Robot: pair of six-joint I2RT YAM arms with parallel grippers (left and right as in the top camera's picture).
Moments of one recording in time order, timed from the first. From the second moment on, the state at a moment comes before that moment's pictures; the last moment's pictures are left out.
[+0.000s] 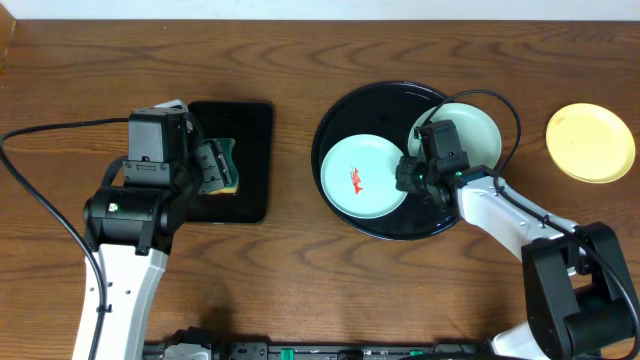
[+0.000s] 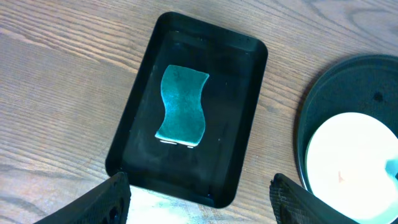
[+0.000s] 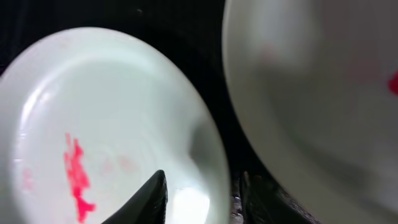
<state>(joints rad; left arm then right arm) -0.09 1.14 1.19 -0.97 -0.08 -0.34 0.33 1.71 0.88 -0.20 -0.10 0.46</state>
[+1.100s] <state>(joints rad) -0.09 1.59 0.96 -0.44 -0.19 -0.24 0.33 1.01 1.07 -0.73 -0.14 0.24</state>
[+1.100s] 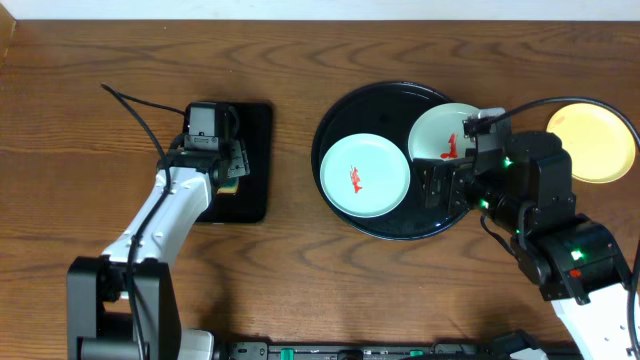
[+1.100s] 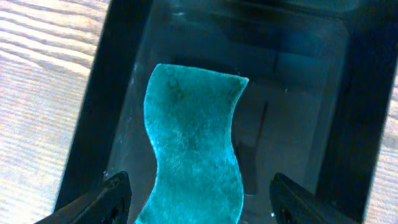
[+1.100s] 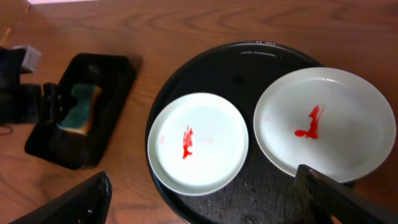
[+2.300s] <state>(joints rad) -0.05 1.78 0.96 -0.29 -0.15 -0.20 0.33 1.01 1.07 -0.75 -0.14 0.23</state>
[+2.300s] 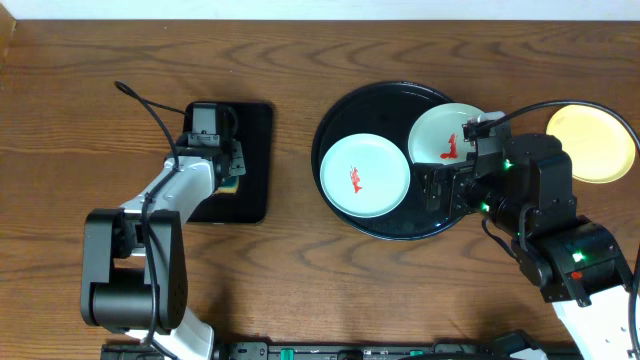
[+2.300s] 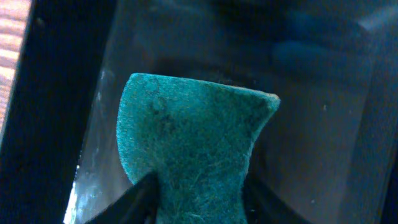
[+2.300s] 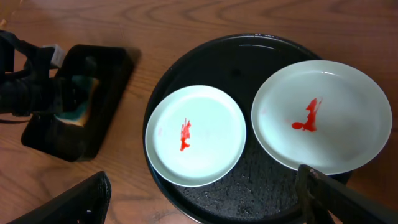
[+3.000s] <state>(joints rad) -0.02 1.66 0.96 -0.35 -0.11 -0.20 0.33 1.01 1.07 -0.75 -0.14 0.23</state>
